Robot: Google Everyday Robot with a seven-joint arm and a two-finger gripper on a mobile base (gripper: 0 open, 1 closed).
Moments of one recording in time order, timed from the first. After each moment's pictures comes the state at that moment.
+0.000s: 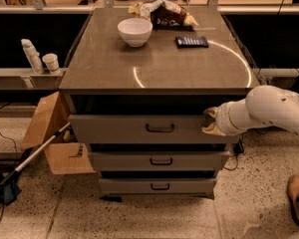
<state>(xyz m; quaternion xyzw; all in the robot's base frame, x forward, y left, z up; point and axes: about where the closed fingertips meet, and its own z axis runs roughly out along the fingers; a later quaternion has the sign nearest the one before) 0.603 -0.211 0.659 -0.67 0.68 -0.03 0.30</state>
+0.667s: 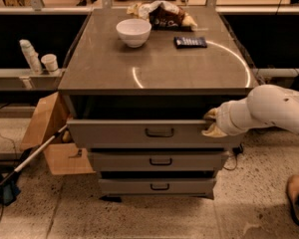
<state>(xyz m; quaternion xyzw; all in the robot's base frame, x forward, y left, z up) 0.598 -0.213 0.674 -0.66 0.69 -0.04 0.31</state>
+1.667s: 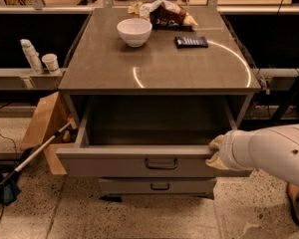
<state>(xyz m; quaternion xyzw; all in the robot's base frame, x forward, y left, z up) 0.491 -0.198 0.687 -0.58 0.75 -0.08 0.29</state>
